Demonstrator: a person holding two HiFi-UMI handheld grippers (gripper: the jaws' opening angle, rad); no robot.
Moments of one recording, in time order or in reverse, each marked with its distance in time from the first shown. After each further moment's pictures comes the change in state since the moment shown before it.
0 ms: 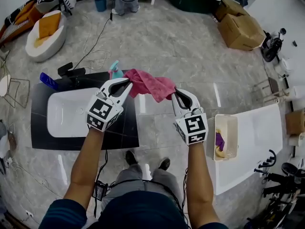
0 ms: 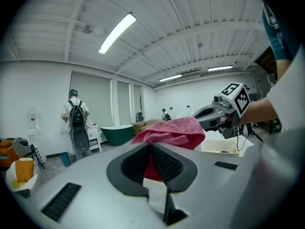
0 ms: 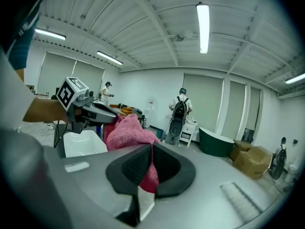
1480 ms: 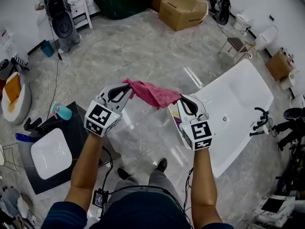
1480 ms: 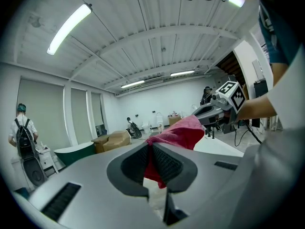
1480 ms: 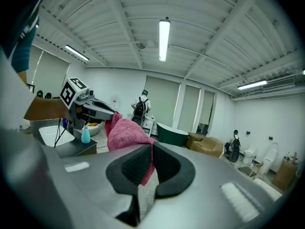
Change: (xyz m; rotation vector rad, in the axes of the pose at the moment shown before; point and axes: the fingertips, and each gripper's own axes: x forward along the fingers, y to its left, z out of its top) left arm 0.204 -0.303 0.163 0.219 -0.092 -0.410; right arm -0.315 -0.251 -0.064 0.091 0.005 -0.439
